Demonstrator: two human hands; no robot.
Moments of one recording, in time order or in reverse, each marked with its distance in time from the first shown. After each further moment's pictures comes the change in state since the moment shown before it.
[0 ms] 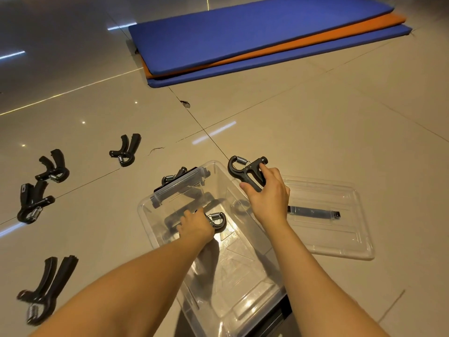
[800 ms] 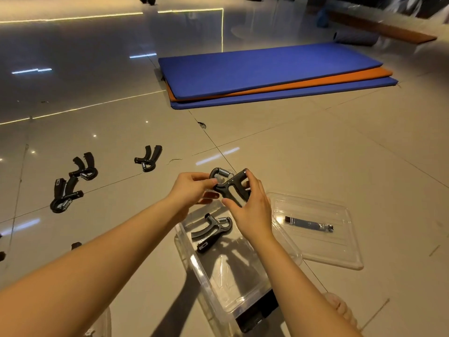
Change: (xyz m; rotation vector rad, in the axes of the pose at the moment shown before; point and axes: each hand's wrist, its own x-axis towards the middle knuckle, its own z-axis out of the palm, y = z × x) left_hand -0.114 -0.021 -0.166 -1.086 -0.067 0.307; right_hand -0.076 -0.065 -0.006 0.129 -0.104 -0.187
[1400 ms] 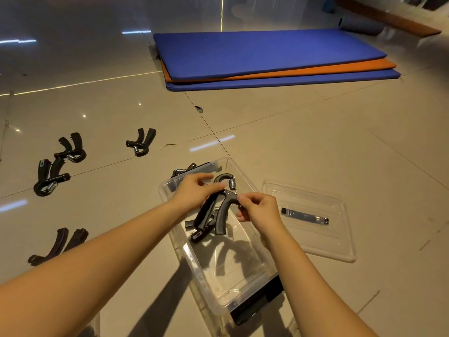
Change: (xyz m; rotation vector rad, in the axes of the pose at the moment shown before) left_hand 0.026 -0.055 0.010 0.213 -0.051 0.044; right_hand -0.004 0.021 -0.015 0.465 -0.177 0.499
